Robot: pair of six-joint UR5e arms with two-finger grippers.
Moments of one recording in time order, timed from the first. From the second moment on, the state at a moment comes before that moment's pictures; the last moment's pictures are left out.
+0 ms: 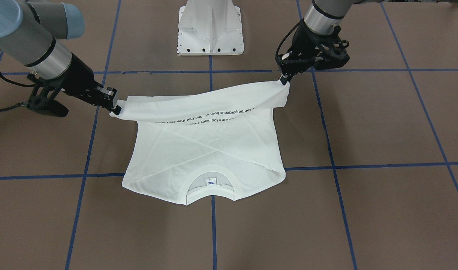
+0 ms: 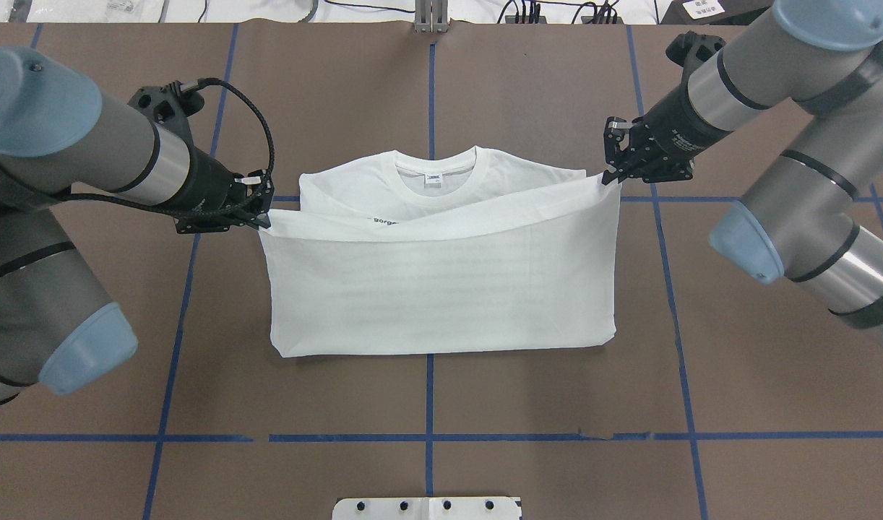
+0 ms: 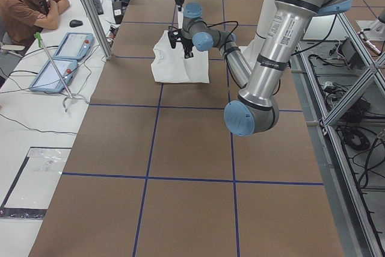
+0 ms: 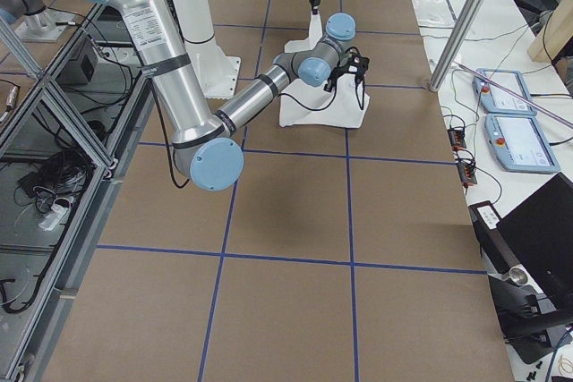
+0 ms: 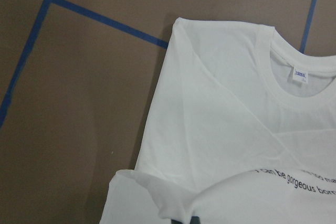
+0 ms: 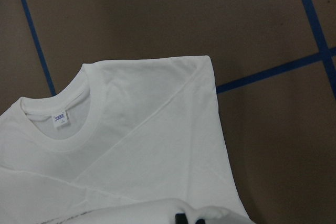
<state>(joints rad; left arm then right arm) -0.76 -1.98 -1.96 -1.73 -2.04 -1.49 0.93 -1.13 1.77 -1.35 2.31 1.35</state>
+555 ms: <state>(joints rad) -0.79 -2.05 -1.62 -2.04 -2.04 -1.49 0.95 -0.98 1.53 -1.33 2.29 1.29</state>
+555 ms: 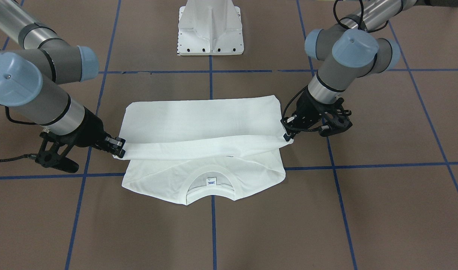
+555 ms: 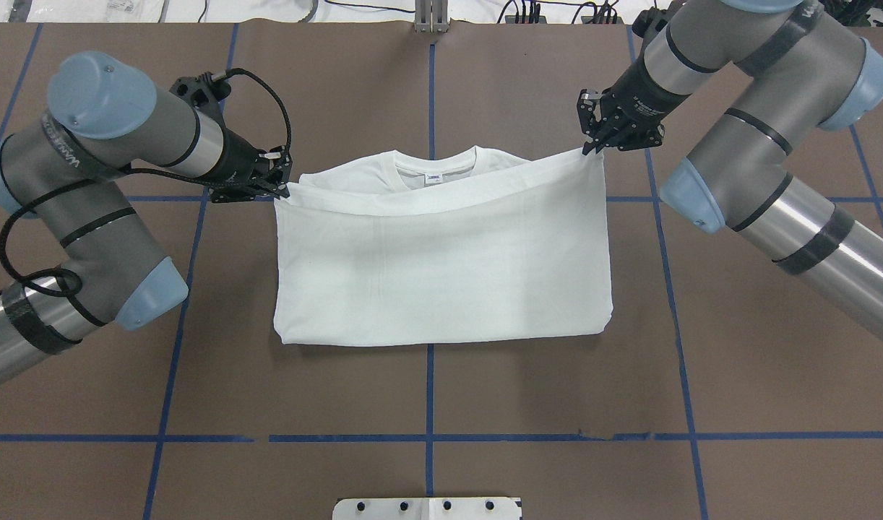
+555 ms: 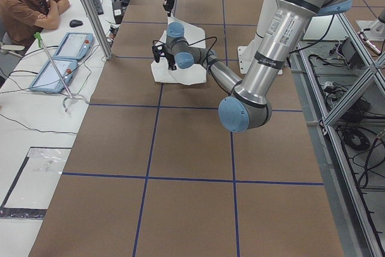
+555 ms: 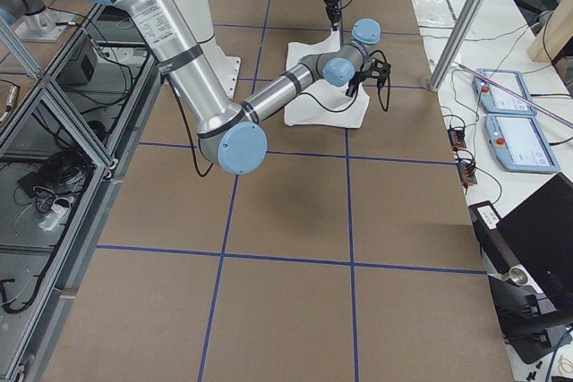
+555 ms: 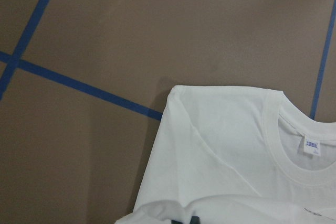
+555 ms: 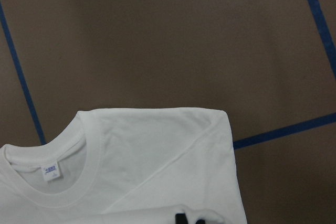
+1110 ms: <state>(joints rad) -0.81 -2.07 -1.50 -2.13 -2.03 -1.49 0.95 -0.96 1.39 -1.22 2.28 1.28</state>
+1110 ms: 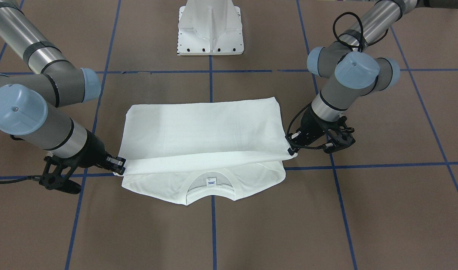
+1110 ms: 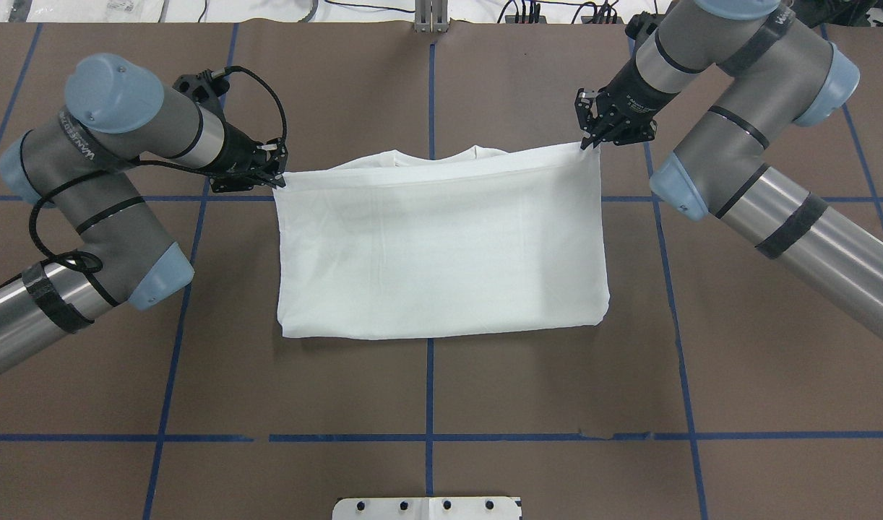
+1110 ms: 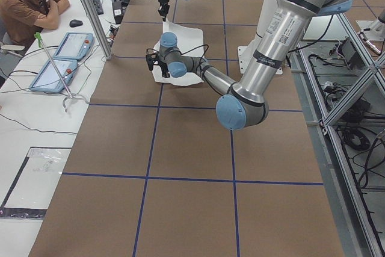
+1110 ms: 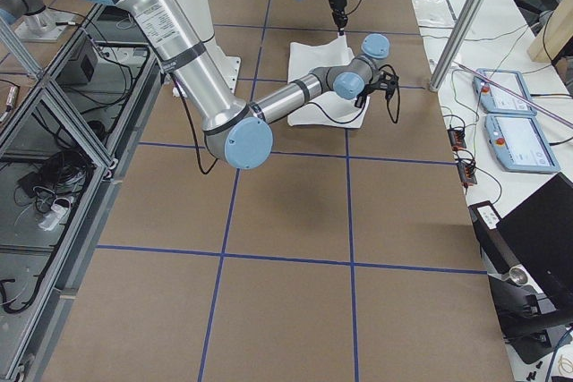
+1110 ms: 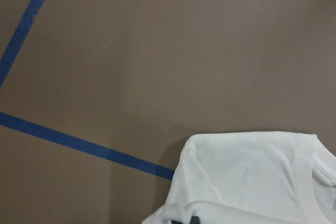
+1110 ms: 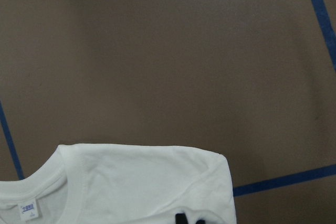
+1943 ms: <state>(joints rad) -0.81 -2.13 -1.44 -2.14 -2.03 -1.50 0.94 -0.92 1.33 -1.22 2.26 1.28</state>
